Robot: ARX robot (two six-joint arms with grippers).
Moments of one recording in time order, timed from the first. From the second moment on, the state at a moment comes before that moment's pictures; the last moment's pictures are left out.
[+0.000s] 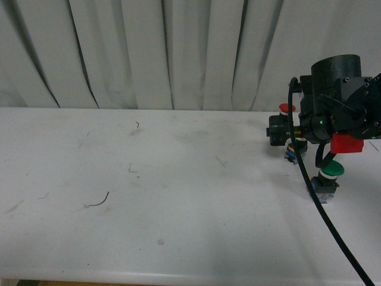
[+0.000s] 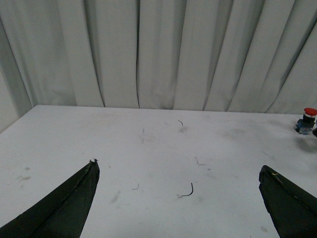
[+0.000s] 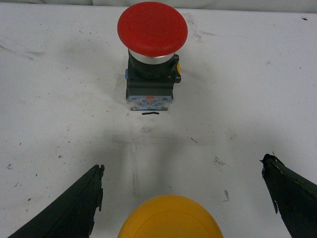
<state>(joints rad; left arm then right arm) 0.00 0.01 0.01 0.00 0.00 -0.01 0.13 2.47 1.60 0.26 0.21 0.03</state>
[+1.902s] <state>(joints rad) 0.00 0.01 0.01 0.00 0.00 -0.01 0.00 0.54 0.05 0.48 0.00 0.00</state>
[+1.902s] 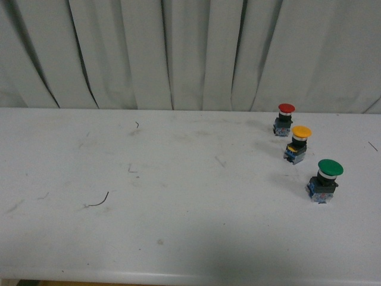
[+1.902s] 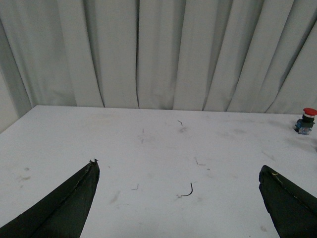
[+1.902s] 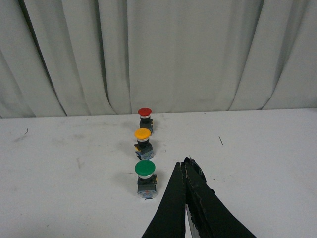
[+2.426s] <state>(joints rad) 0.00 0.01 0.01 0.00 0.00 -0.01 0.00 0.33 0.01 0.33 0.00 0.00</state>
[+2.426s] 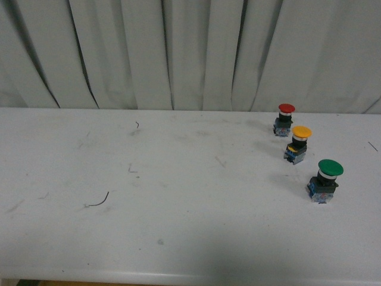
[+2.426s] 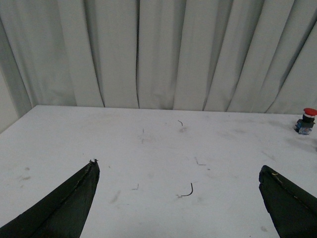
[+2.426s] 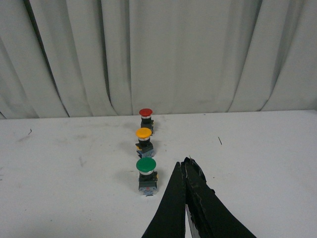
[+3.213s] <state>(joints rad) 0.00 0.01 0.01 0.00 0.00 -0.01 0.00 0.00 0.02 0.02 0.00 0.00</state>
